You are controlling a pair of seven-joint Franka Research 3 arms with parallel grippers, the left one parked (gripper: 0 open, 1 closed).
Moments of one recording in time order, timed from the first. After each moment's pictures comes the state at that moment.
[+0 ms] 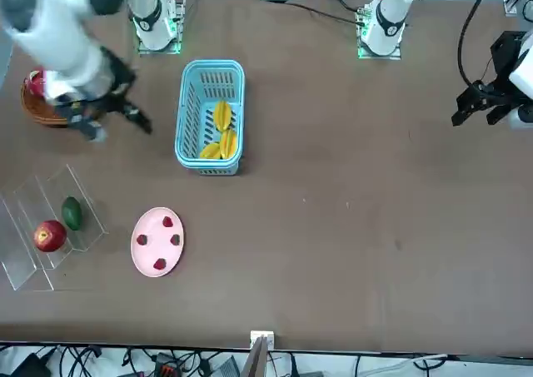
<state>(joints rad) 0.20 -0.02 -0.04 -1.80 0.04 1.73 0.59</state>
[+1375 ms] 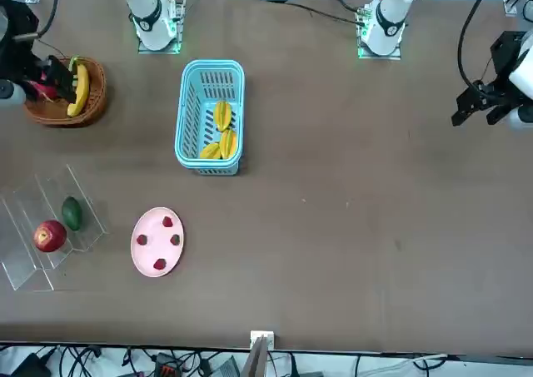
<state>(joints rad) 0.09 0.02 0.00 -1.47 -0.12 1.45 0.09</state>
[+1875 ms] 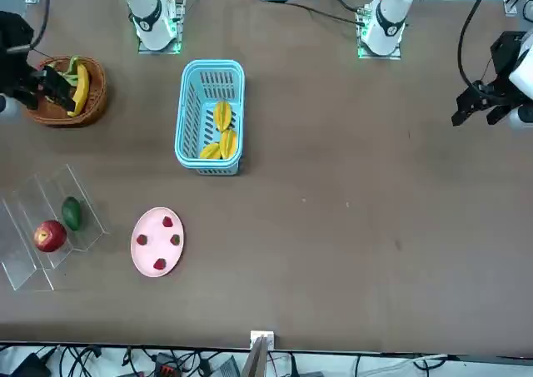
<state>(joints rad) 0.06 0.08 0.00 -1.40 -0.03 1.42 0.08</state>
